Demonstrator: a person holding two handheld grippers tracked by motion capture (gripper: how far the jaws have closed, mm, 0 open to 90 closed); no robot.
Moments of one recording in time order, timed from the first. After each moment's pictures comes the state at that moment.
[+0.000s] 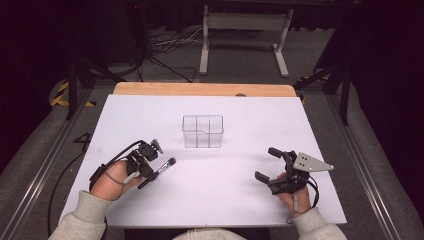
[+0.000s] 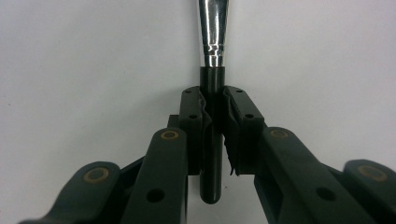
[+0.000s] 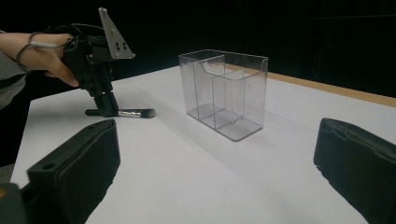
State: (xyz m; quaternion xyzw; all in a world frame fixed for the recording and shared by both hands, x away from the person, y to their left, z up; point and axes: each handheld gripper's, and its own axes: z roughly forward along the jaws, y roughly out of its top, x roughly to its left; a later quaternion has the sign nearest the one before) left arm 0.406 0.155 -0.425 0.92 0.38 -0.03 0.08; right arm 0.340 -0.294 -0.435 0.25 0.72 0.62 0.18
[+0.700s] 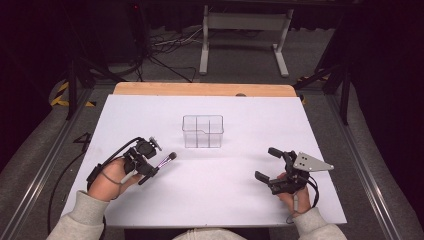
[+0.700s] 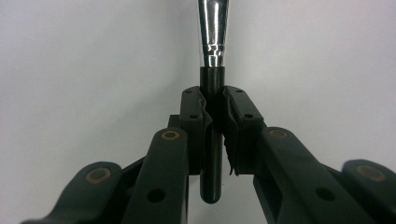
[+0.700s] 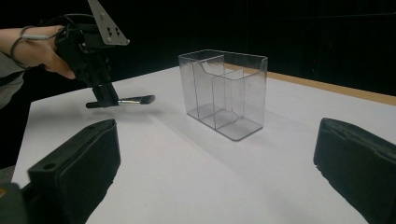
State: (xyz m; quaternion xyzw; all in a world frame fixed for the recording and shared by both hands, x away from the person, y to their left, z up) left arm 0.399 0.158 -0.403 0.92 0.37 0.00 0.12; right arm 0.340 -0.294 -0.435 0.25 0.72 0.63 0.18
